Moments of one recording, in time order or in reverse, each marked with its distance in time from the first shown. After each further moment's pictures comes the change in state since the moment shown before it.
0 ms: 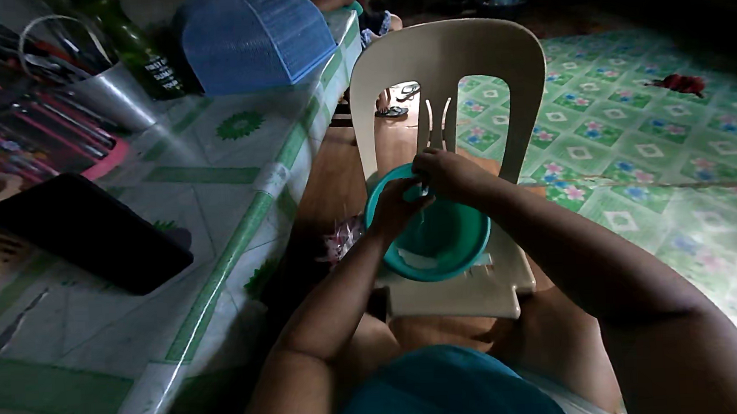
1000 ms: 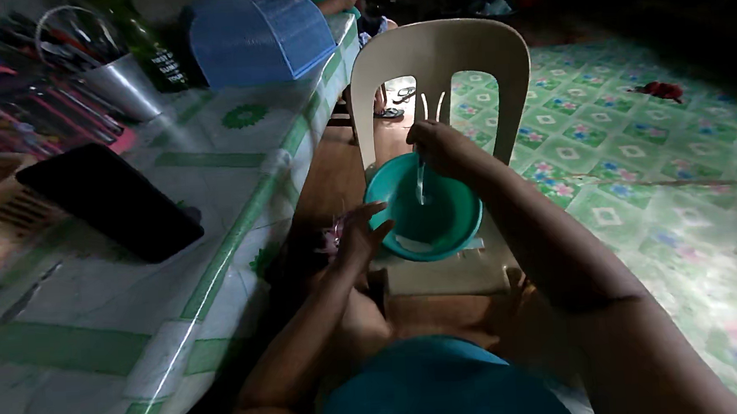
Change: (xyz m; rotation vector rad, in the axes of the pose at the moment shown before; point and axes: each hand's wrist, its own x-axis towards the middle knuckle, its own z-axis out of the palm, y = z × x) left_hand -0.090 -0.029 -0.033 0.137 0.056 -0.149; right_hand -0.005 -0.030 -0.017 0.003 0.126 0.029
